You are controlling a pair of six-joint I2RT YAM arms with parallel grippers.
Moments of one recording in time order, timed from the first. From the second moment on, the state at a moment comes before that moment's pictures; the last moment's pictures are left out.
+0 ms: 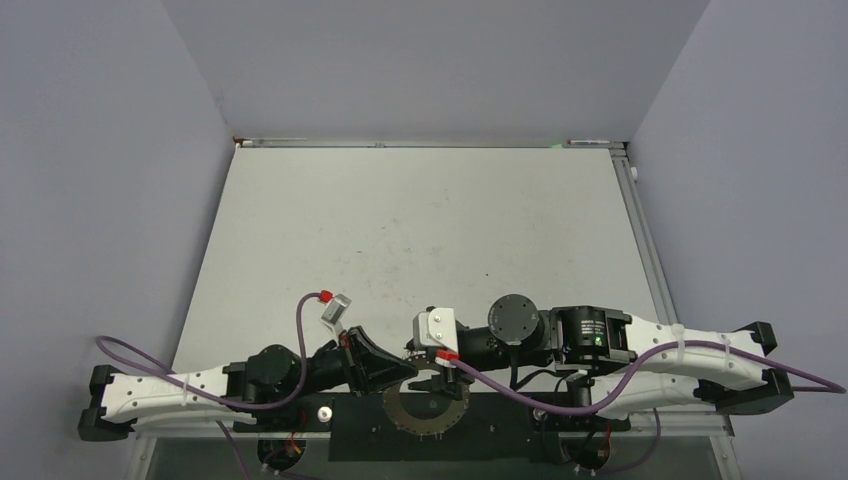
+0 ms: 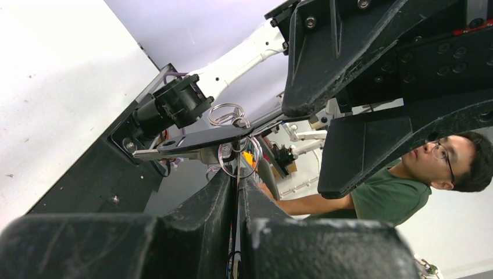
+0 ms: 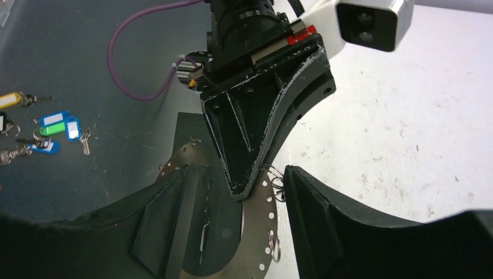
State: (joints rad) left arm -1.48 0.34 0.26 0.26 -0.18 -1.05; right arm 1.48 1.02 1.18 -0.52 -0.10 -0.13
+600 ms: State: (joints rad) left arm -1.48 0.38 0.29 0.24 -0.11 -1.03; right arm 1.28 1.10 1.24 -0.60 -0.33 -0.28
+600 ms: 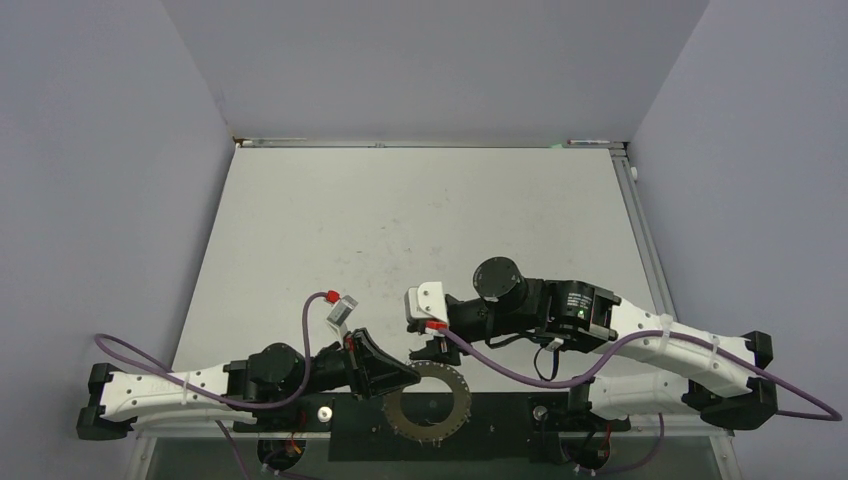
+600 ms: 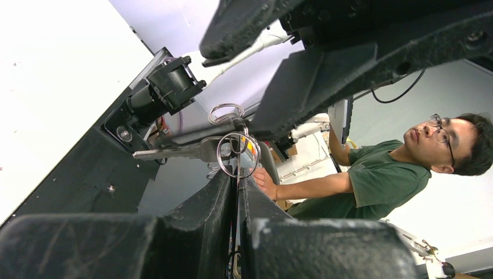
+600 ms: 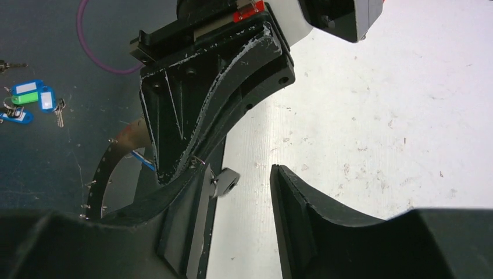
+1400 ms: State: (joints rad) left arm -1.48 0.41 0.29 0.24 -0.08 -1.04; right arm 1.19 1.17 1.32 -0.69 -0.68 -0.36
